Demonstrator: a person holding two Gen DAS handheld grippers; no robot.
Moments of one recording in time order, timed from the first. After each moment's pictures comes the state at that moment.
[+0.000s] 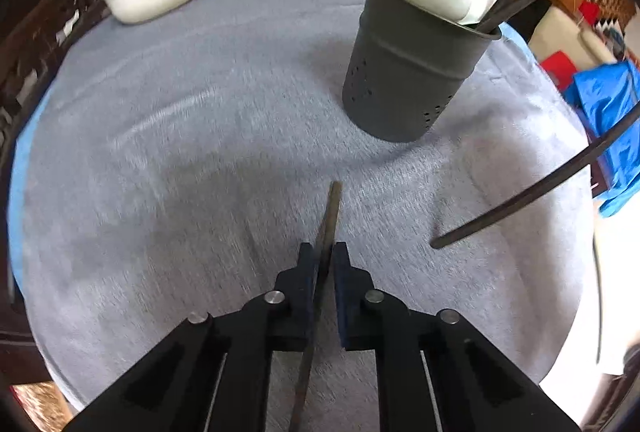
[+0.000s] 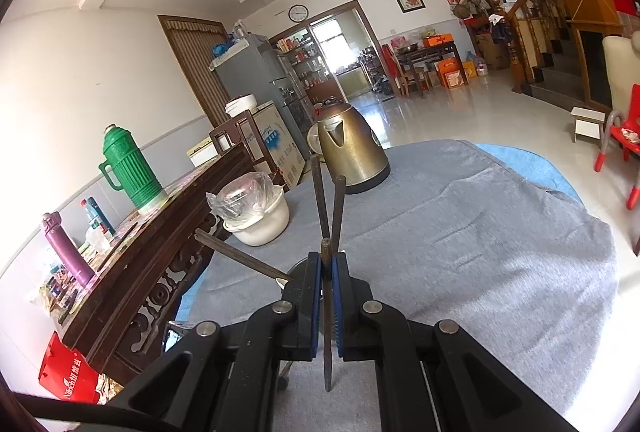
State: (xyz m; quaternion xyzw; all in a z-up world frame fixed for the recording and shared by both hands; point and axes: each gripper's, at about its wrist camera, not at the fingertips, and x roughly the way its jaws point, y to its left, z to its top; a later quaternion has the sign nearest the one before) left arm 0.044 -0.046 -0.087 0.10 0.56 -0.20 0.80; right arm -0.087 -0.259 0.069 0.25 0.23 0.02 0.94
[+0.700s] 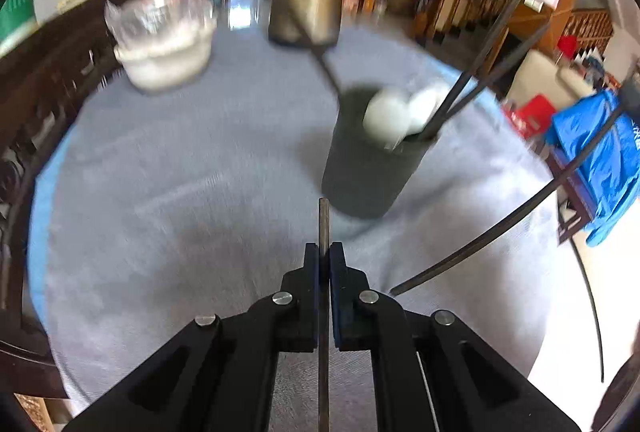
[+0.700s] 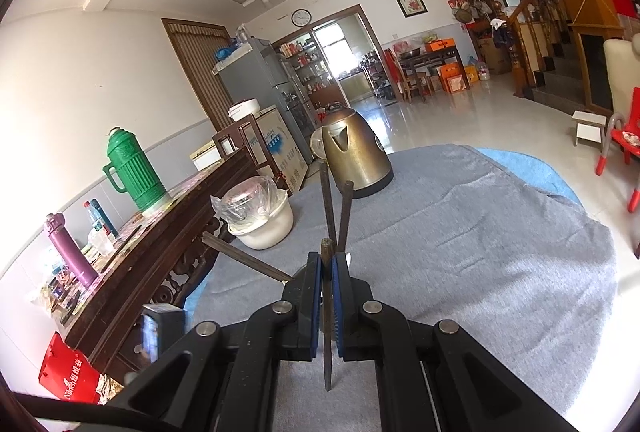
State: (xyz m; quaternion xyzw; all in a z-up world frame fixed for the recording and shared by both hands) left arm 0.031 -0.033 -0.013 0.05 0.45 -0.23 0.86; right arm -0.094 -0.253 0.075 0.24 0.22 0.02 0.94
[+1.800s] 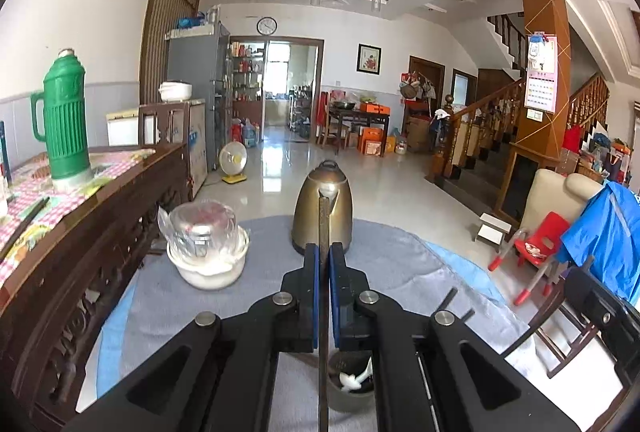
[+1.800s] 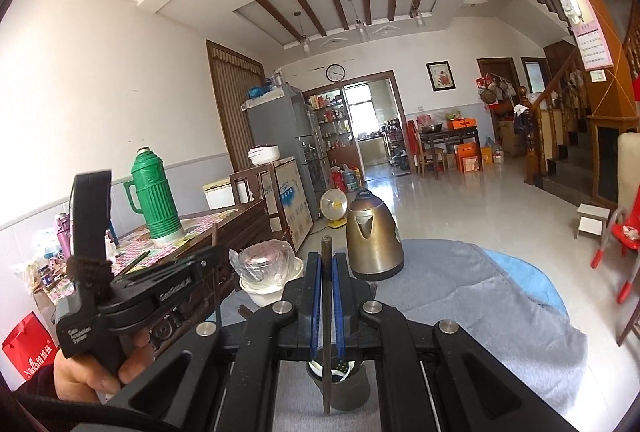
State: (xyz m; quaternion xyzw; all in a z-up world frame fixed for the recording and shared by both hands) left arm 0.052 -0.060 0.164 0.02 0.21 -0.18 0.96; right arm -0.100 -0.231 0.164 0.15 0.11 0.02 0.98
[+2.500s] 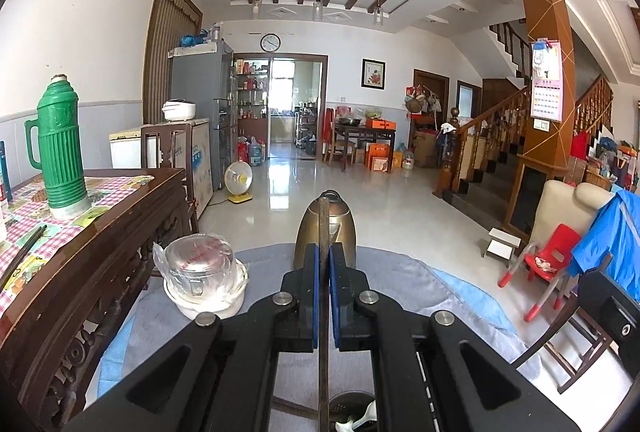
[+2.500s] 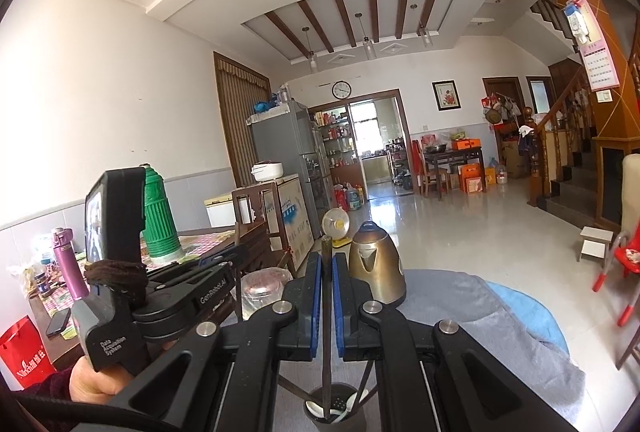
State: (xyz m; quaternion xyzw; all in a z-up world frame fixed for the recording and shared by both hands) left arm 0.087 -0.082 0.180 0.02 0.18 -0.17 0.97; right arm -0.074 -0.232 0.186 0.13 0.08 0.02 0.99
